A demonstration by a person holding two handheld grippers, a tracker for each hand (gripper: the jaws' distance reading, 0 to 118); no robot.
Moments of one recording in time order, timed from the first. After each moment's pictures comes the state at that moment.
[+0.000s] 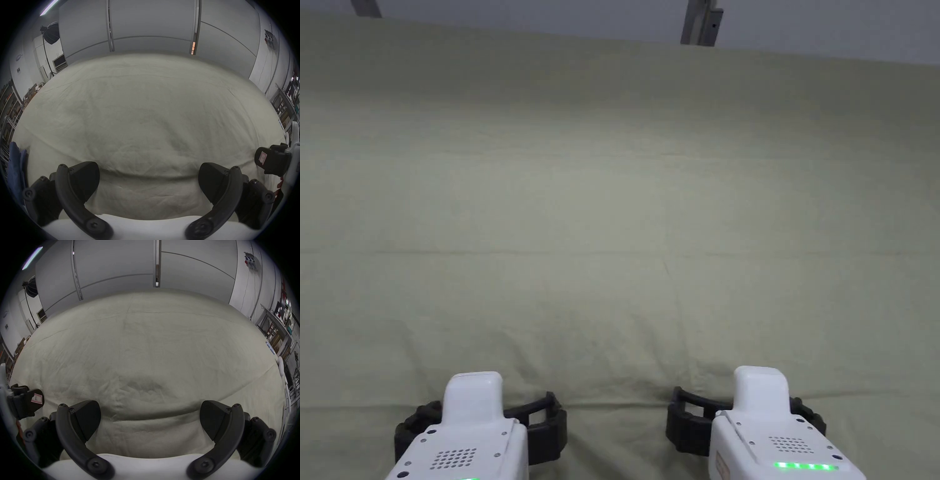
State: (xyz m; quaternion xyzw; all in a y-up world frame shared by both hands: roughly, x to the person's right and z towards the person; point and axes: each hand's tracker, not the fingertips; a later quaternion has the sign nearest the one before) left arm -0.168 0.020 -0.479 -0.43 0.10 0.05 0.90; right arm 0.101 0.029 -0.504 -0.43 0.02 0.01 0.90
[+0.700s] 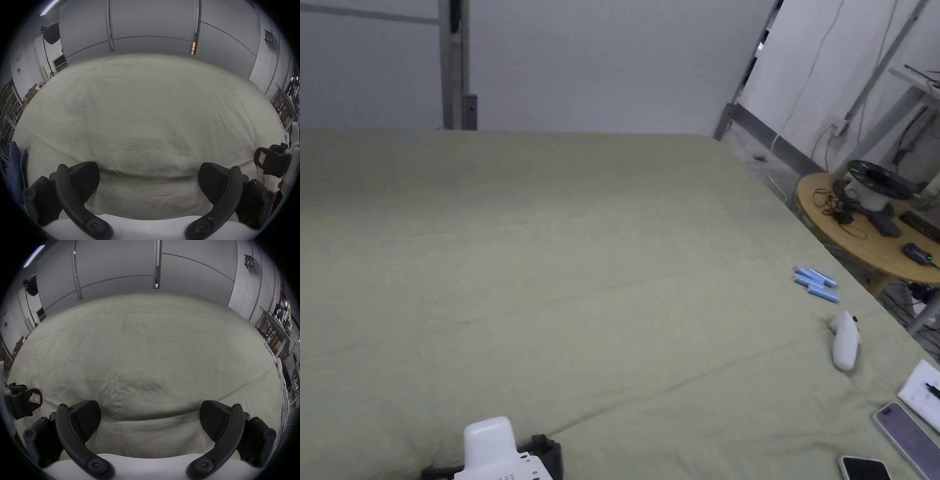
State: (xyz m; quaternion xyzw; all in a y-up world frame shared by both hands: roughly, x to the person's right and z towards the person) left arm -0.169 0.019 -0.480 -0.43 0.10 0.04 0.90; right arm 0.094 0.029 -0.501 -0.42 0.01 0.02 0.91
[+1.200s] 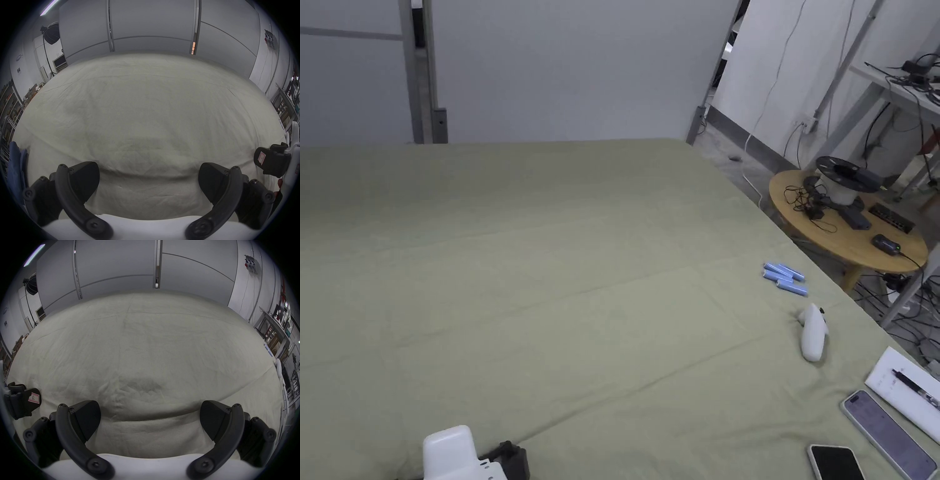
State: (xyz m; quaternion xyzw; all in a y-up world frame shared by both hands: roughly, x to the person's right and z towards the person) left arm -0.169 0.019 -0.480 -0.43 0.10 0.04 0.90; right arm 0.092 0.027 -0.502 -0.42 0.01 0.03 0.91
